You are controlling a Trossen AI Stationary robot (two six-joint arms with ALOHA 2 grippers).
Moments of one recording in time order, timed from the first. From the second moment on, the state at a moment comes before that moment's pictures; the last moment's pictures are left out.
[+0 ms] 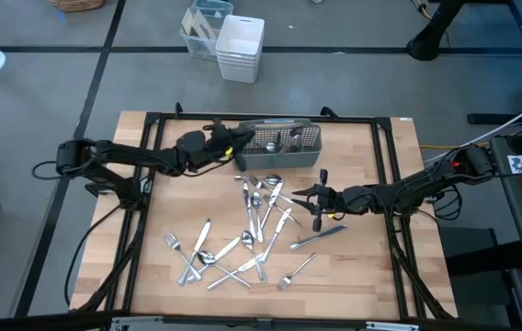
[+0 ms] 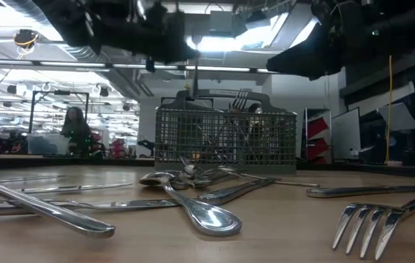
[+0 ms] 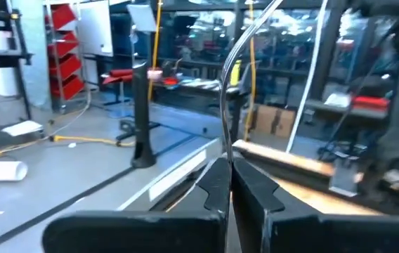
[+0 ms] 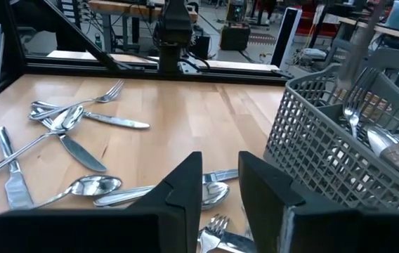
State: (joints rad) left arm 0.25 1.40 0.68 0.76 -0.33 -0.04; right arm 0.25 1.27 0.43 0.66 0.41 -0.03
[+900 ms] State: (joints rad) left arm 0.25 1.72 0.68 0.85 -0.33 -0.15; right arm 0.25 1.27 0.43 0.65 0.41 -0.03
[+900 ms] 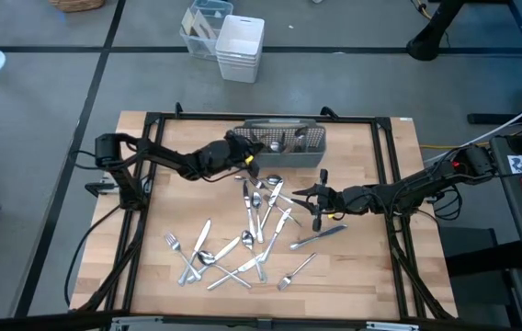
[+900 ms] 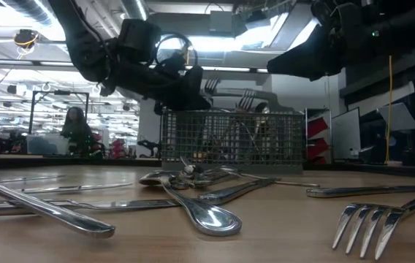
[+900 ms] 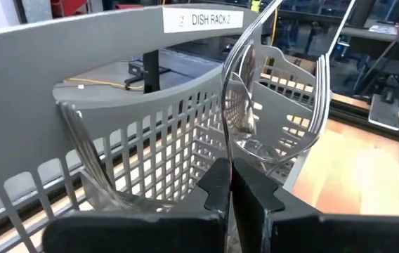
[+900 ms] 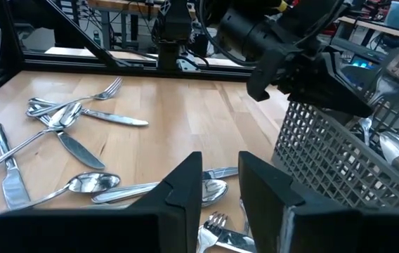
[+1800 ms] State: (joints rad) left arm 0.21 1.54 0.68 0.82 -0.28 -0.27; right arm 0.25 1.27 0.43 0.60 0.41 -0.02
